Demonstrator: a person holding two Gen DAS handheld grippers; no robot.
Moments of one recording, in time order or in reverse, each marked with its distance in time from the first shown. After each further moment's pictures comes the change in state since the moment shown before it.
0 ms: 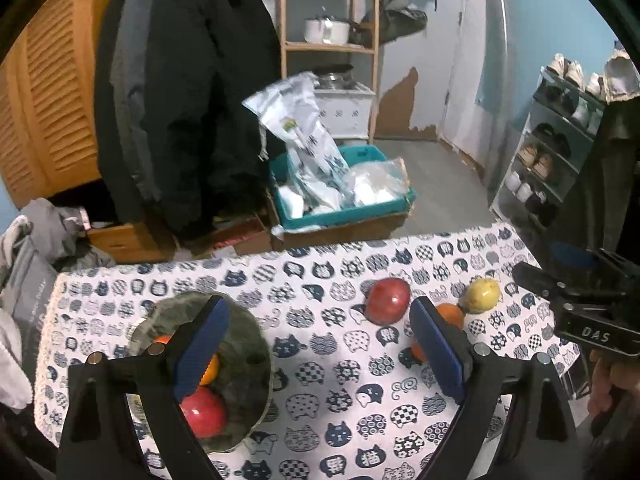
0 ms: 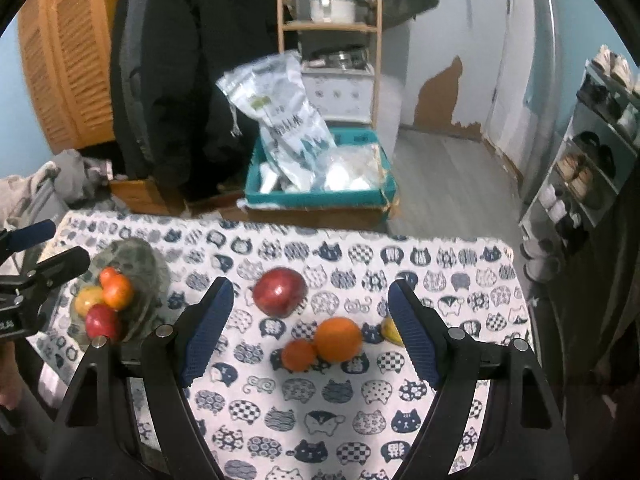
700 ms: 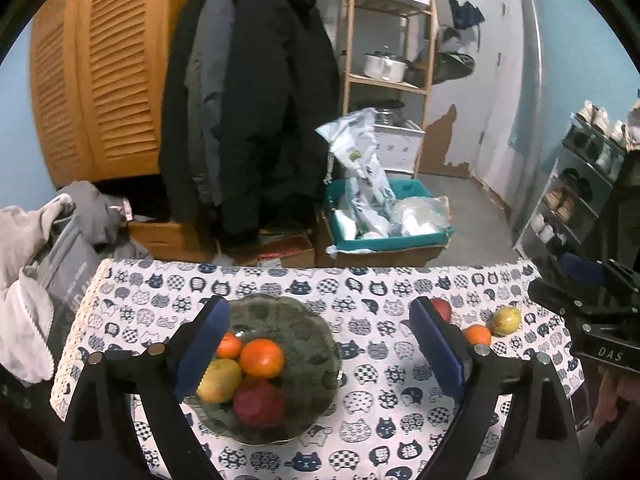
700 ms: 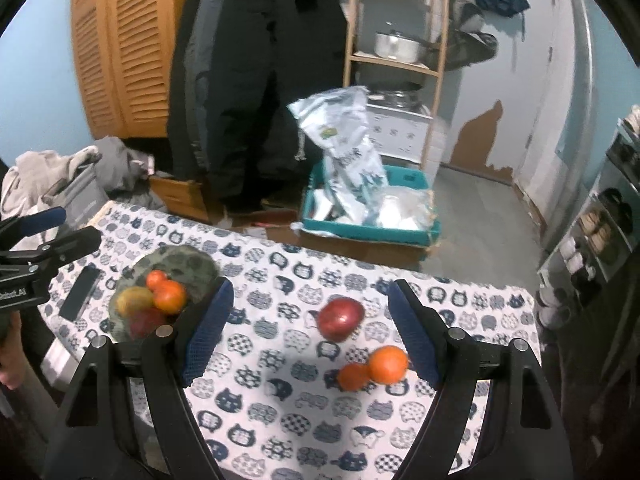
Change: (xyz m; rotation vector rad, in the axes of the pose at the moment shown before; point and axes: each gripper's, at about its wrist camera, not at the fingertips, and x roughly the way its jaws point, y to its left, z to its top) left arm -0.061 0.075 -0.010 -0.111 -0.101 0.081; right arm -0.039 0.074 0.019 -0.137 -0.085 0.073
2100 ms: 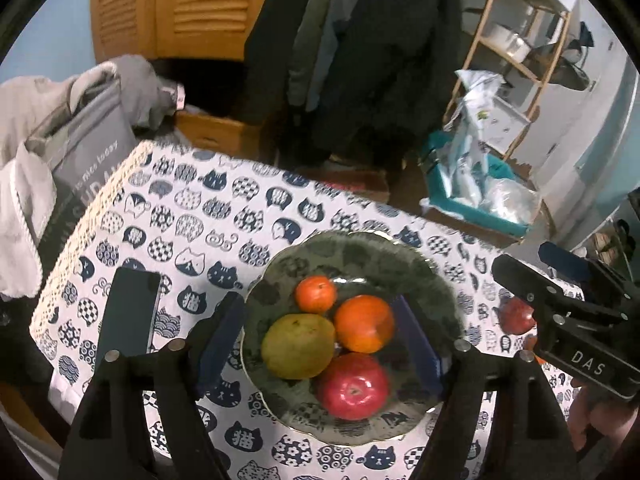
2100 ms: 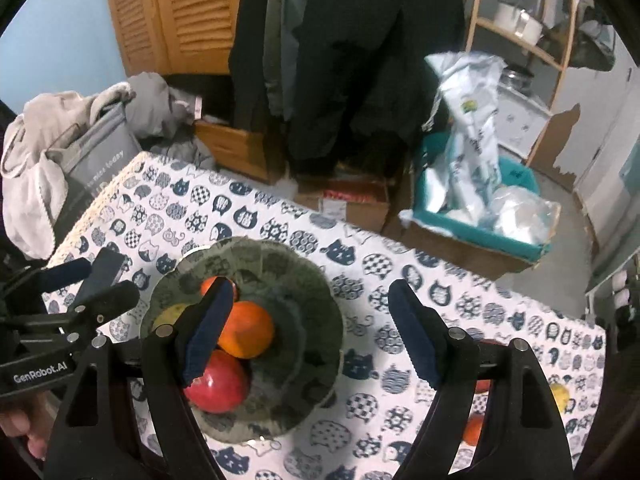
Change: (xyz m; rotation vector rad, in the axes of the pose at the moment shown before) left arm 0.086 0.152 -0.046 -0.296 0.224 0.088; right arm 0.150 0.165 0.040 -0.132 0.168 0.129
